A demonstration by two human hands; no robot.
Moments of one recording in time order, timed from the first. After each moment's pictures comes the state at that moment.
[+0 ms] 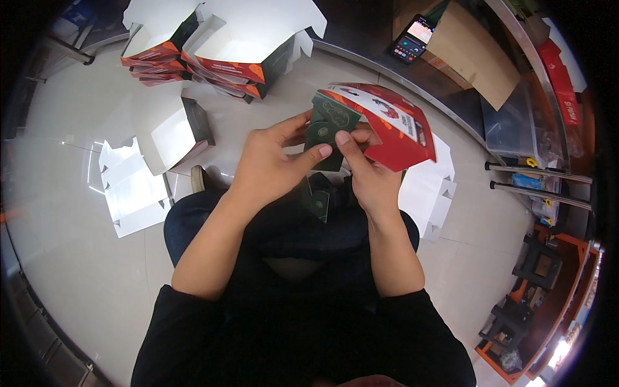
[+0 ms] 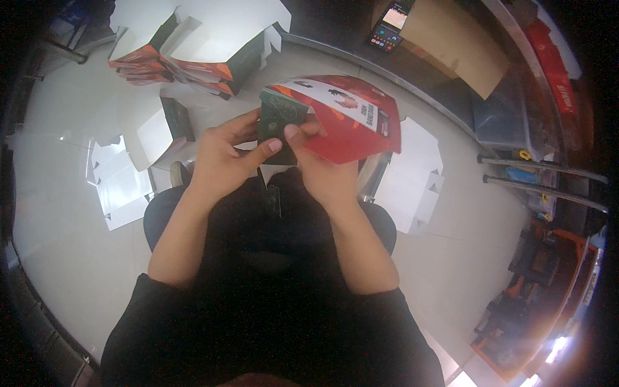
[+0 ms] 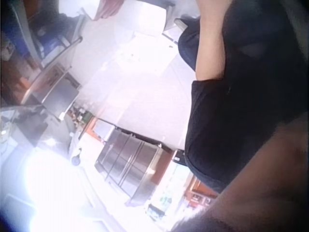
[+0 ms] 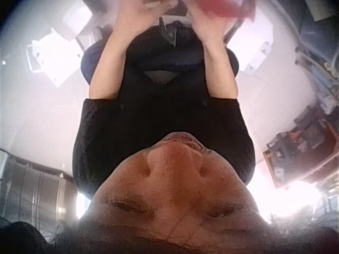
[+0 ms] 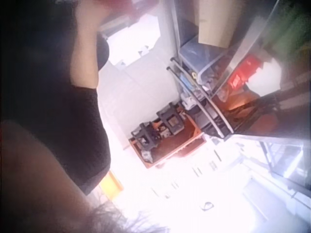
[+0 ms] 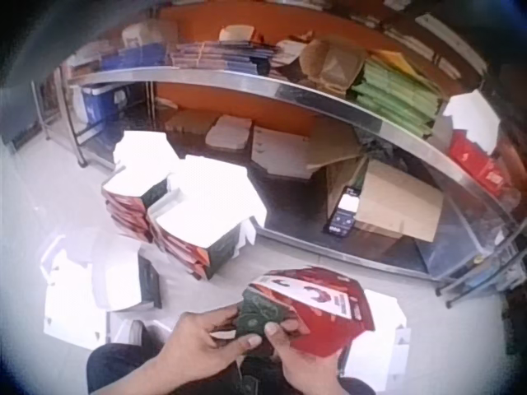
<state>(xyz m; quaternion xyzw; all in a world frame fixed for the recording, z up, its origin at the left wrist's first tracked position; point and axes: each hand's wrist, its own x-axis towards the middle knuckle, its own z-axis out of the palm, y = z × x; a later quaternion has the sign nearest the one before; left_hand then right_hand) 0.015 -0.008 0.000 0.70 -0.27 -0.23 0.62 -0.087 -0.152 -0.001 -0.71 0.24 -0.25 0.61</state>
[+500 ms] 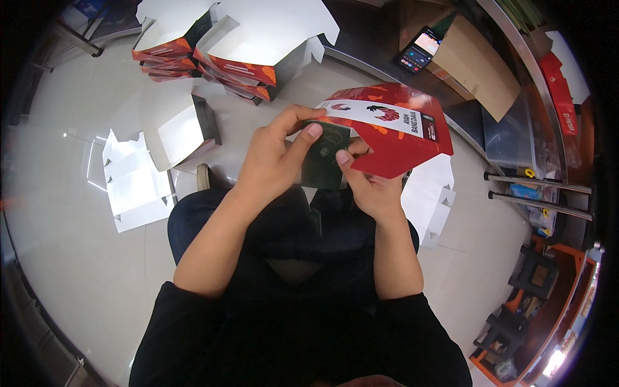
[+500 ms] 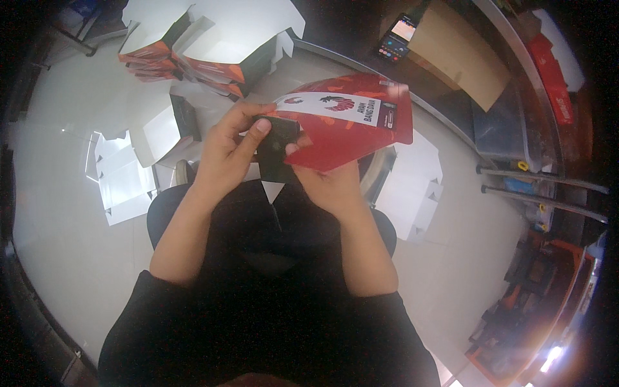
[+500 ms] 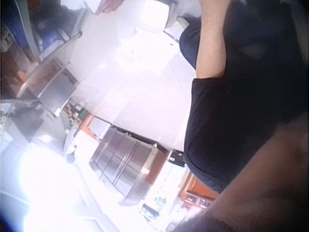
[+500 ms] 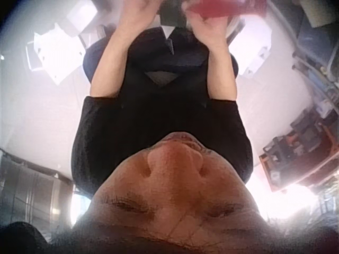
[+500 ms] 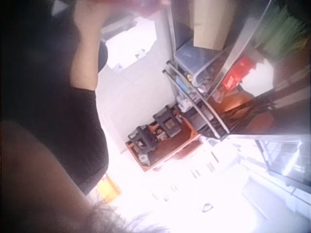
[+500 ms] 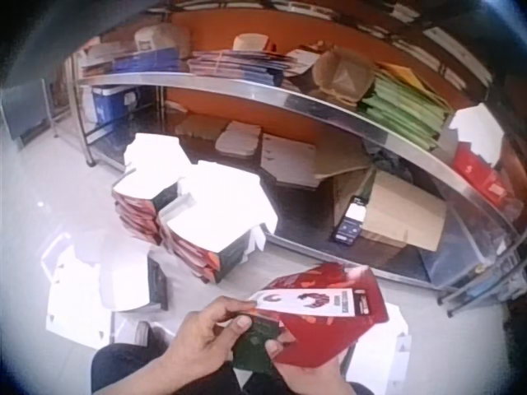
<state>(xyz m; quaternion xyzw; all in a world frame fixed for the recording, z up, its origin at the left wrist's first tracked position) 0.018 -0.003 0.008 0.66 -0.24 -0.22 0.68 -0.095 -0.159 0.001 -0.83 0.06 -0.21 0.51</state>
